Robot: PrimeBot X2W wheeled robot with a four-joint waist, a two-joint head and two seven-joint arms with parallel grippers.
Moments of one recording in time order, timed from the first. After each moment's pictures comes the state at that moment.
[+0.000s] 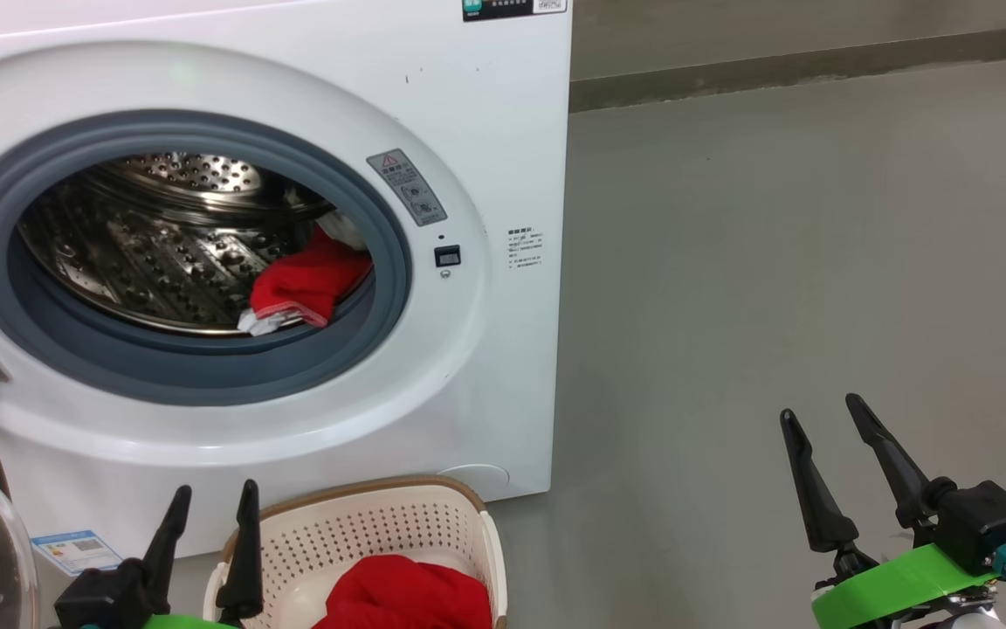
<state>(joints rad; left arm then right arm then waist) -0.08 0.05 0.06 0.34 -0.25 -0.12 -0.25 0.00 -0.12 0.04 0.14 0.29 0.12 -0.26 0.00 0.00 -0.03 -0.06</state>
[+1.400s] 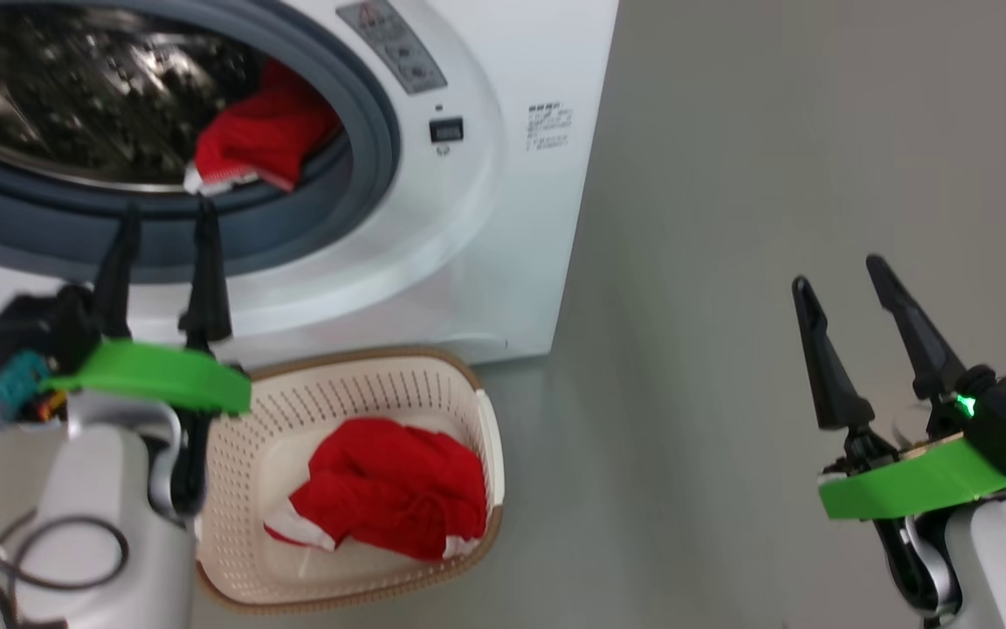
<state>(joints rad) -0.58 0.05 0.07 0.54 -0.27 -0.13 -0.25 -0.18 -0.15 0.05 0.08 0.30 0.12 -0.26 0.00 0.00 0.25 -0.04</state>
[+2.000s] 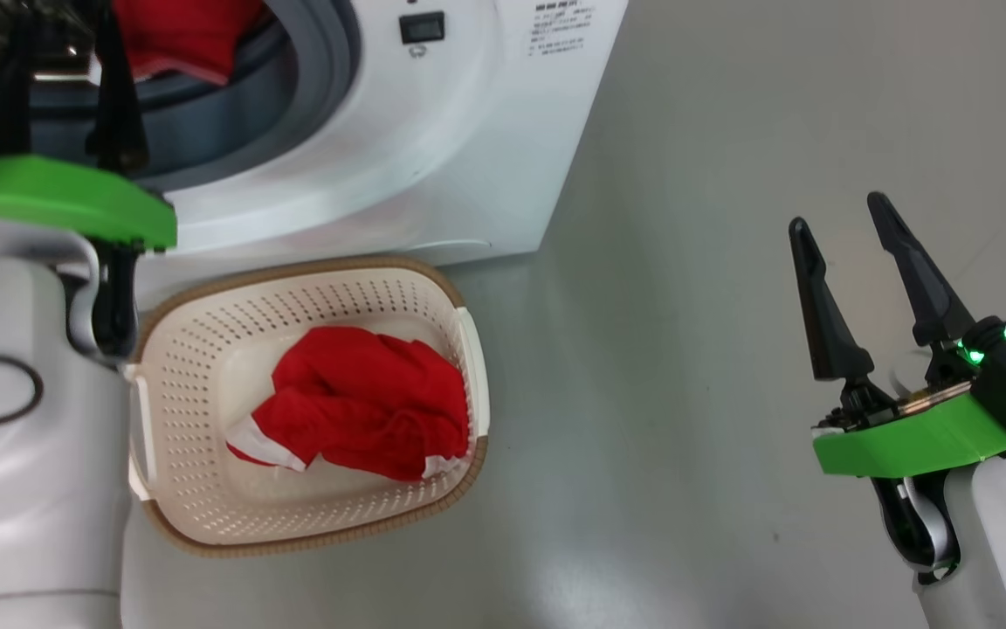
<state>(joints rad) -0.93 0.10 0.08 0.74 -0.29 -0.13 -0.25 -0.28 -0.15 0.07 0.06 0.30 0.12 -0.26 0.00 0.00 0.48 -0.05</state>
